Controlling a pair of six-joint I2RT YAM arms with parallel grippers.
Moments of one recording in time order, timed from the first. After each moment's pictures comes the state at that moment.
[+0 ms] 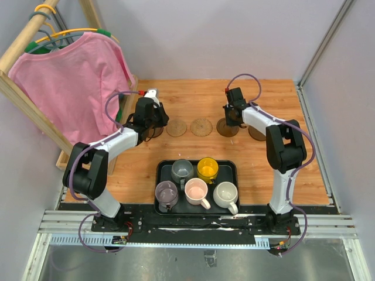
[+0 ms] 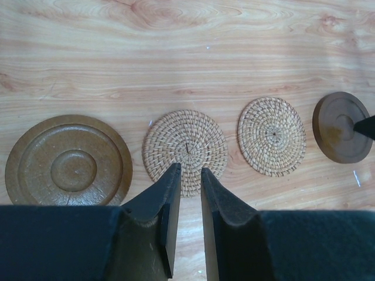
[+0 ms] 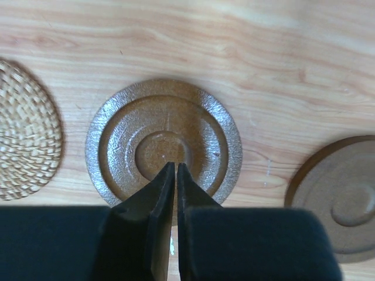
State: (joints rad) left arm -0.35 1.61 0.98 0.16 -0.01 -0.37; right arm 0.32 2.02 1.44 -0.40 0.13 0.14
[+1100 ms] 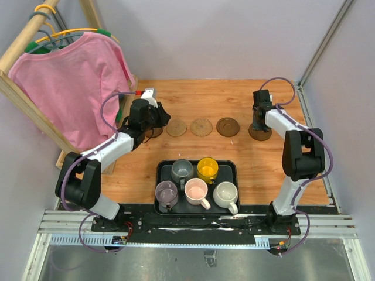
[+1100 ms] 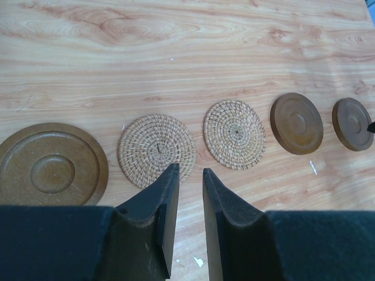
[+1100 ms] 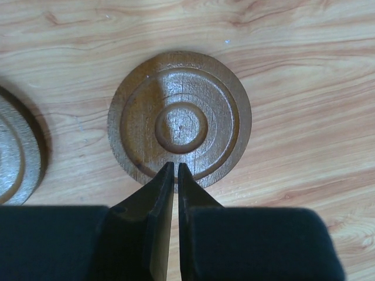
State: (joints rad) left arm -0.35 1.50 0.92 0.20 0.08 -0.39; right arm 0.12 1.83 1.29 -0.48 0.31 0.18
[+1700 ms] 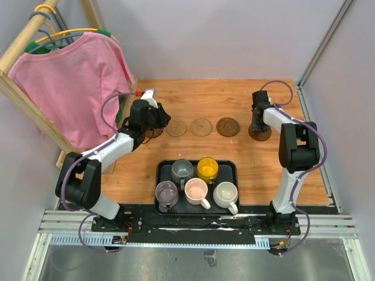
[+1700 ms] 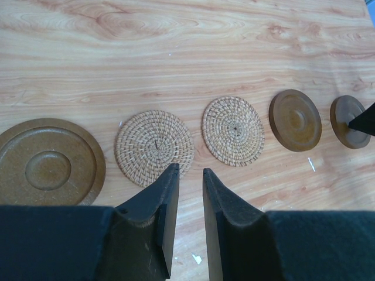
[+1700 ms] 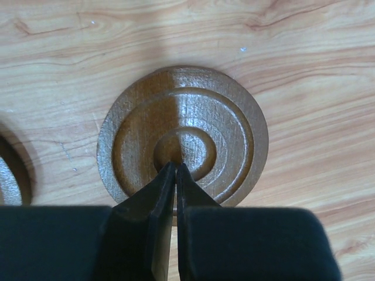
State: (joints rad) left arm -0.35 1.50 0.91 0.21 0.09 -0.40; right arm 0.10 1.96 1.35 -0.48 0.29 0.20
